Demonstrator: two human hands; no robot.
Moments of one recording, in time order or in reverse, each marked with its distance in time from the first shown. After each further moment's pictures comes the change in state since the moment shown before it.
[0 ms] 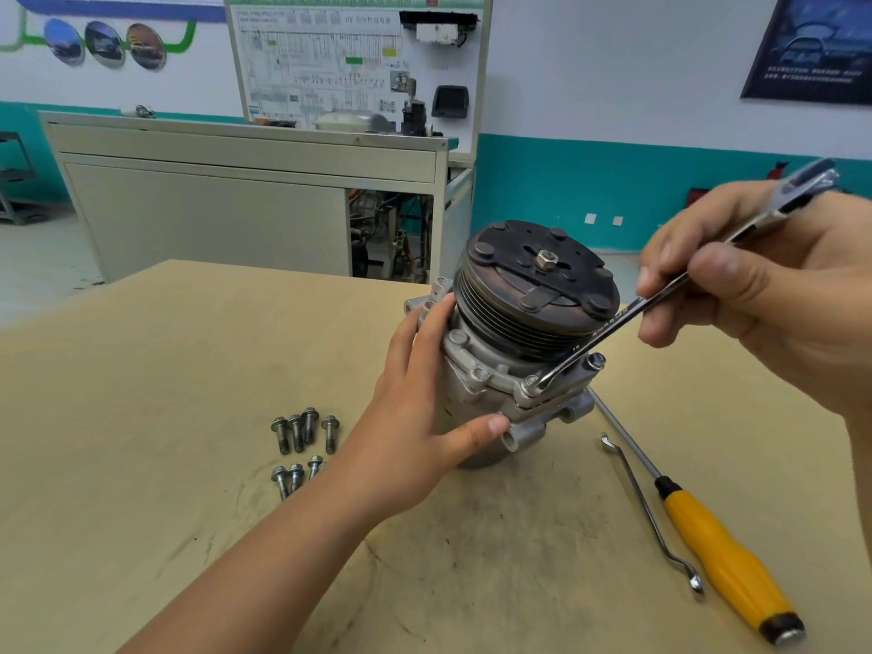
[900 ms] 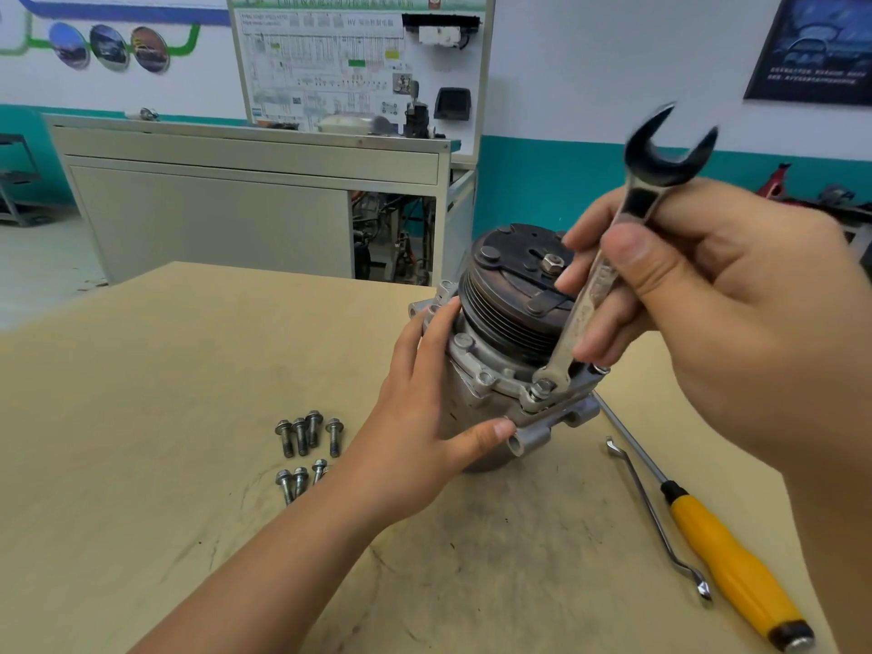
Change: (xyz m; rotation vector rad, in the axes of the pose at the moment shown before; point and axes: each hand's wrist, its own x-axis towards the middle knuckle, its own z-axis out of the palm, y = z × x) left_hand 0.000 -0.004 0.002 0.016 -0.002 0.029; right_hand 0.005 -0.015 0.060 -0.393 0.249 -0.059
